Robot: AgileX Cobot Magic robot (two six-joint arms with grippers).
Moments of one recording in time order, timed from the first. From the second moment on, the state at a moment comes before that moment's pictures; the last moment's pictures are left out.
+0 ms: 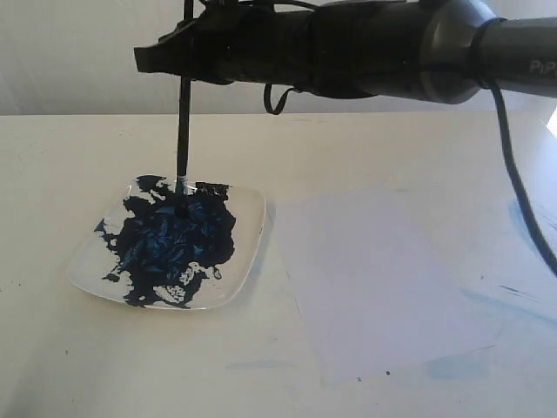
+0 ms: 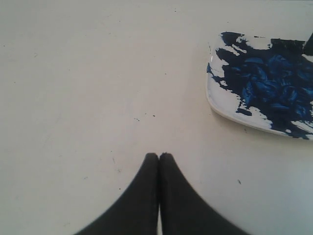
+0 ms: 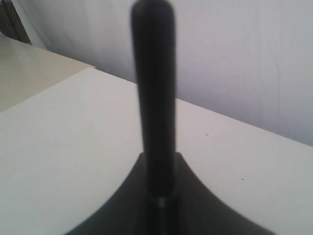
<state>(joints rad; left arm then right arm) 0.00 0.01 0.02 -0.08 0.40 0.05 0.77 1.90 -1.54 1.75 0.26 -1.63</state>
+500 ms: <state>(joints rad) 0.00 0.01 0.02 -0.08 0.40 0.05 0.78 1.97 -1.54 1.75 0.14 -1.78</state>
